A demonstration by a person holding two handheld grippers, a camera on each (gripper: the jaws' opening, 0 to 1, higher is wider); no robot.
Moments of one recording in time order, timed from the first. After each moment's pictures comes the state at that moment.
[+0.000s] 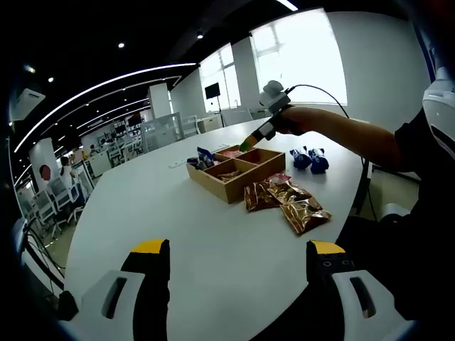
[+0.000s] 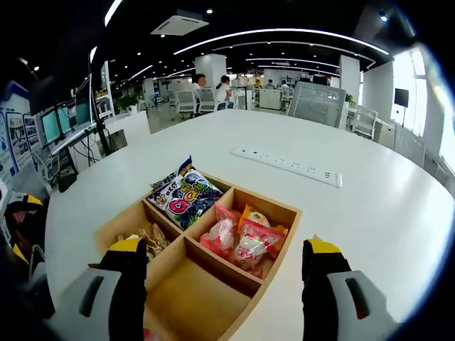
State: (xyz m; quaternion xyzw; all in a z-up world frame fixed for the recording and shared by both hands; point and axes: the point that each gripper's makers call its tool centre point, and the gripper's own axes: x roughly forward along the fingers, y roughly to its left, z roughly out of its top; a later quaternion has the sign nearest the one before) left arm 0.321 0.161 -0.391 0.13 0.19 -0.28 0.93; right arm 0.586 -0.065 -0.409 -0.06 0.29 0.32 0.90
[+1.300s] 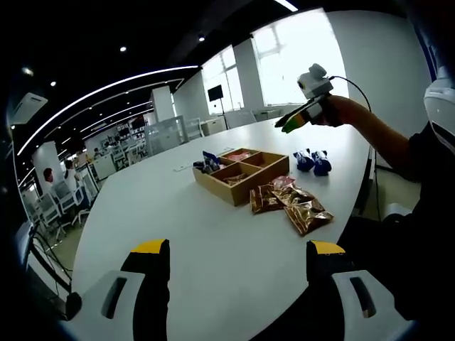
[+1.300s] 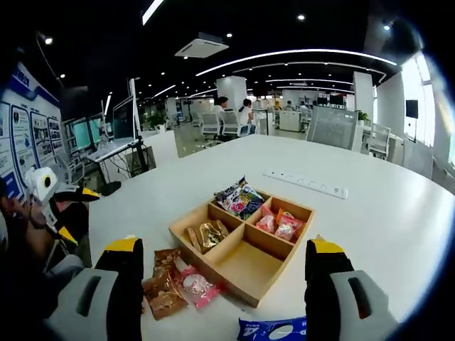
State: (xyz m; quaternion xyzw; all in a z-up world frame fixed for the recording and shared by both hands) left arm 0.319 0.170 -0.380 0.14 0.18 -0.27 0.94; right arm 0.469 -0.076 -0.346 -0.04 0.22 0.39 0.89
